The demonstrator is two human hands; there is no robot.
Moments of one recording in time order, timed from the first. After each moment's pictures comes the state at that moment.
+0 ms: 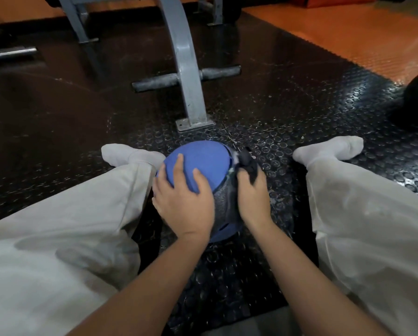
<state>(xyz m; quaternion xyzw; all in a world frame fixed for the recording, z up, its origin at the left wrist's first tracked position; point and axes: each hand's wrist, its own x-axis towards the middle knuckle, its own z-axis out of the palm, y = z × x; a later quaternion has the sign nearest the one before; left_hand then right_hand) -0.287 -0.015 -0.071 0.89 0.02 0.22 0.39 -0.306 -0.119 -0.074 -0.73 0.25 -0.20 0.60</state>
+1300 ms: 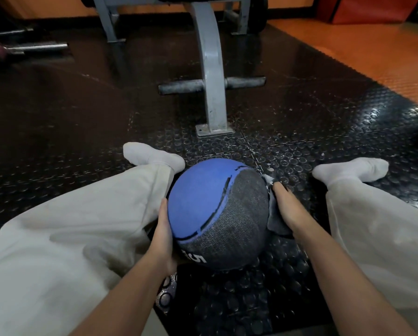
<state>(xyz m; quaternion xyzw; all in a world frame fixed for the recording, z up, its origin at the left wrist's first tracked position) -0.280 0.075 -0.113 0.52 0.23 -0.23 0.79 -0.297 -0.168 -0.083 -0.72 0.34 0.04 0.61</state>
